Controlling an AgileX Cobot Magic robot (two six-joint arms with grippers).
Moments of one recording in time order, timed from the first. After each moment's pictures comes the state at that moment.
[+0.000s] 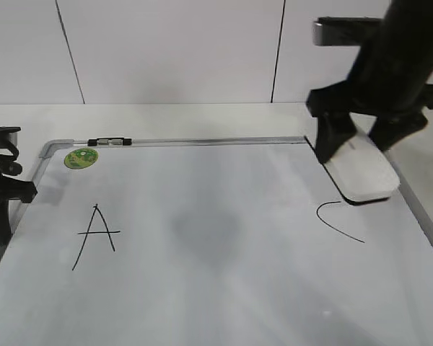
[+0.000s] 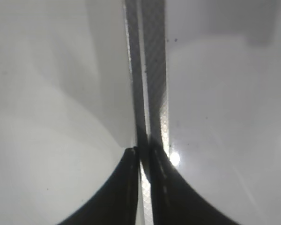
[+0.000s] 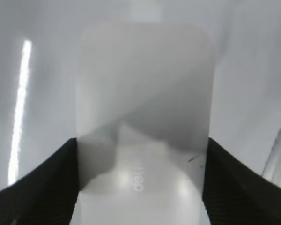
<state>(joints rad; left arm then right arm) -0.09 1.88 -1.14 -0.09 0.96 0.00 0.33 1.74 -1.52 0.07 1.23 0.08</state>
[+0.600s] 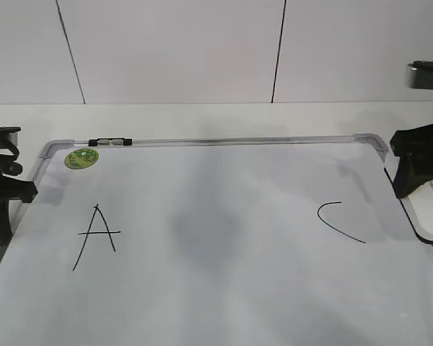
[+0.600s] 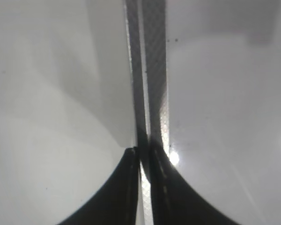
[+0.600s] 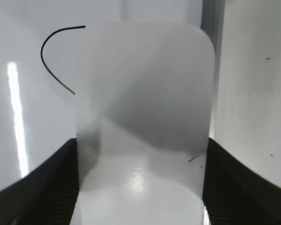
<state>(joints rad) -0.09 1.88 -1.14 -0.09 0.96 0.00 0.10 1.58 -1.16 0.05 1.07 0.08</state>
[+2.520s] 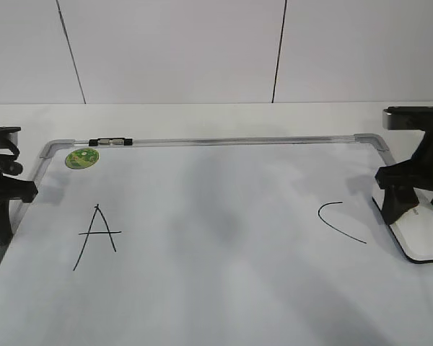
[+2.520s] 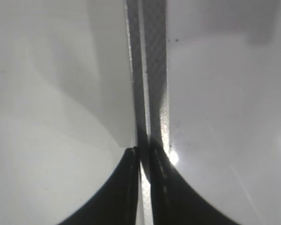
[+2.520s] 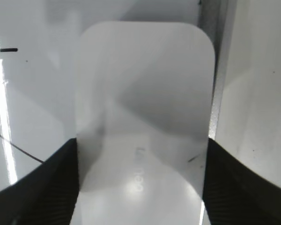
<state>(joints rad) -0.09 1.88 -1.14 -0.10 0.96 0.00 0.04 1.79 -1.16 0.05 0.94 -0.05</state>
